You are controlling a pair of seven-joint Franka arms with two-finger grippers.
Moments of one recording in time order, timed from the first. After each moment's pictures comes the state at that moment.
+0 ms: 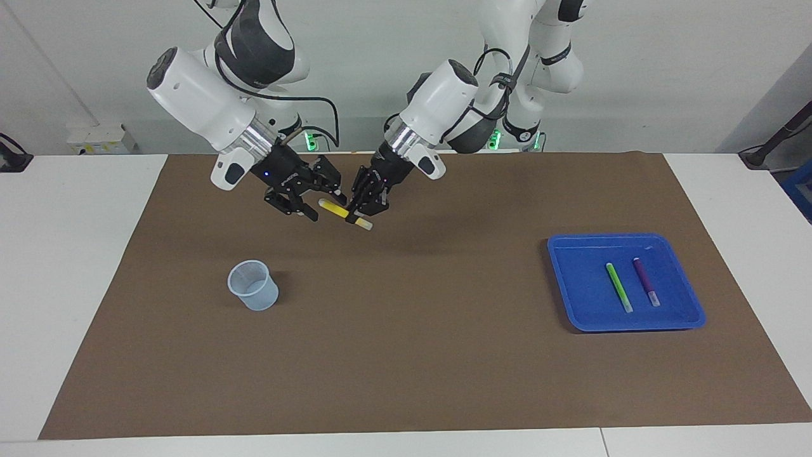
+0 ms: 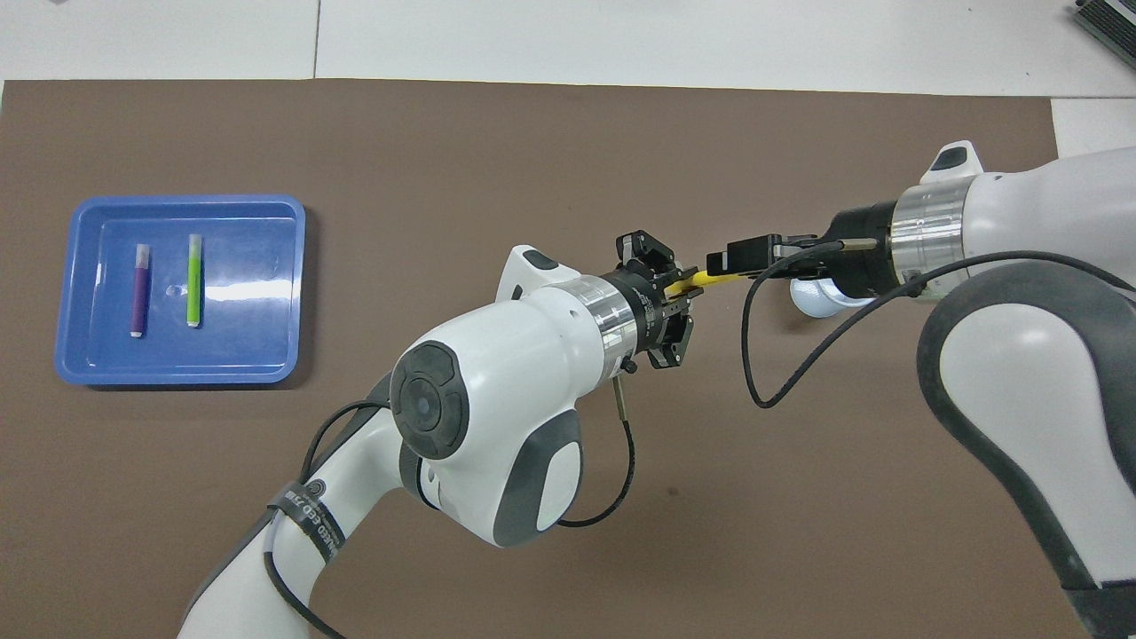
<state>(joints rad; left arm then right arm) -0.63 0.25 -0.19 -1.79 -0.52 2.78 -2.09 0.14 0.03 0.04 -1.83 0.63 2.02 -0.08</state>
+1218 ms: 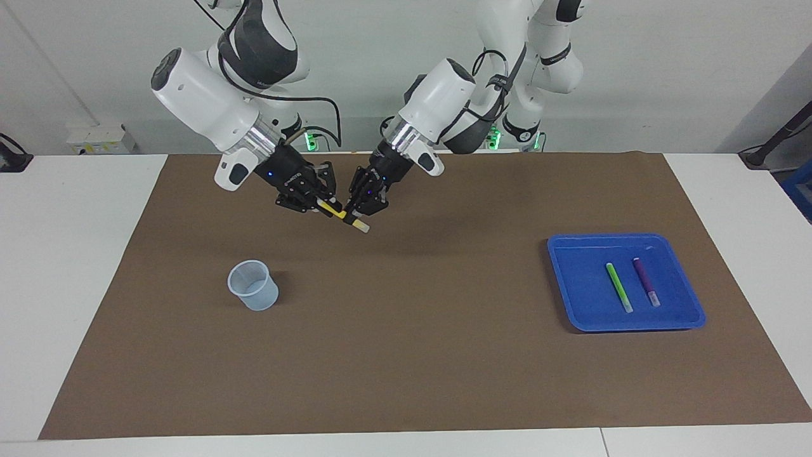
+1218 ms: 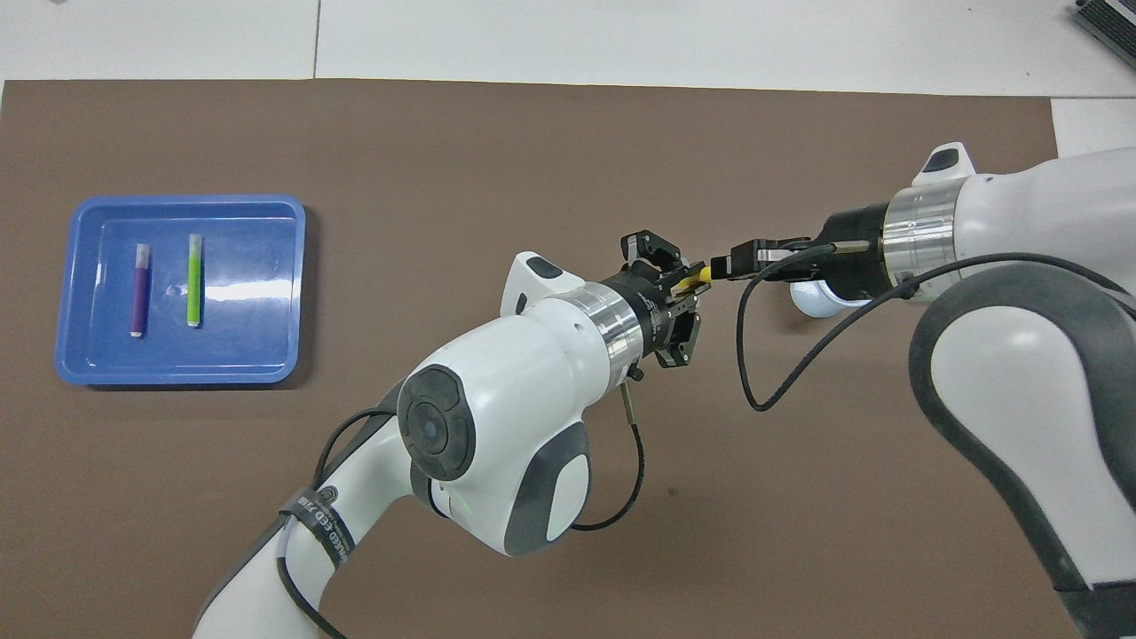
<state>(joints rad) -0.65 0.25 -0.19 -1.80 -0.52 2.86 -2.09 0.15 0.03 0.04 -1.83 0.63 2.02 -0.08</state>
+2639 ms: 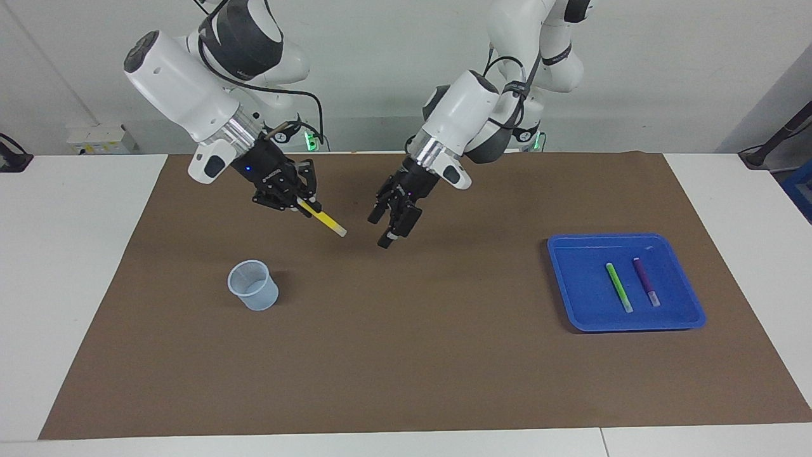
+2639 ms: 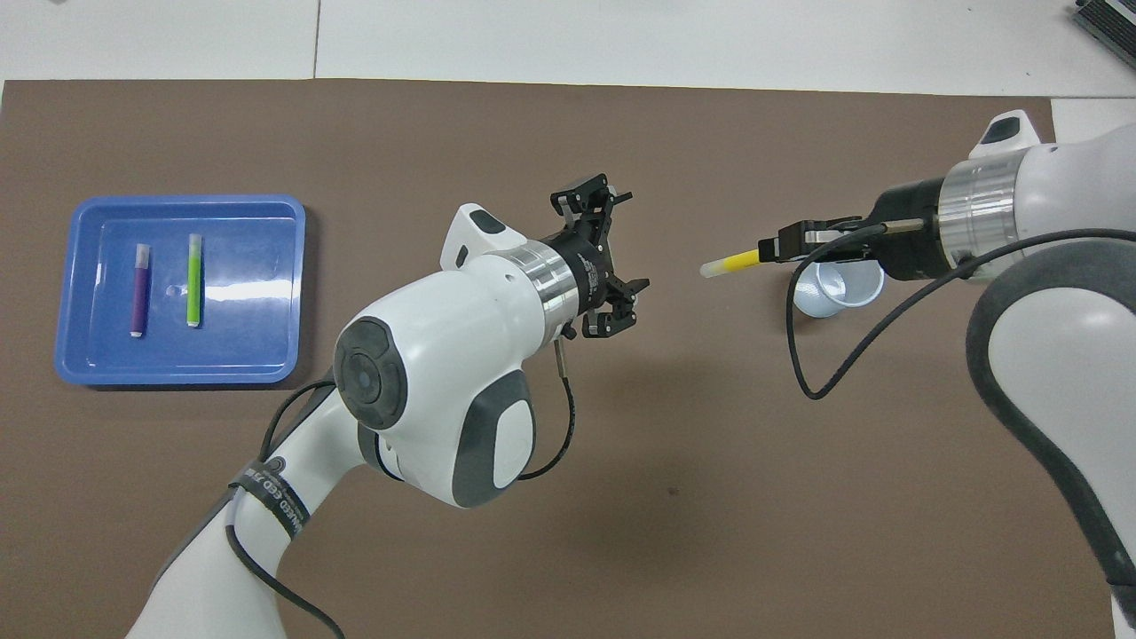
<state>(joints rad) -0.56 0.25 -0.16 -1.82 -0.52 2.83 -1.85 0.11 0.04 0.03 -1.74 0.50 1.93 -0.08</state>
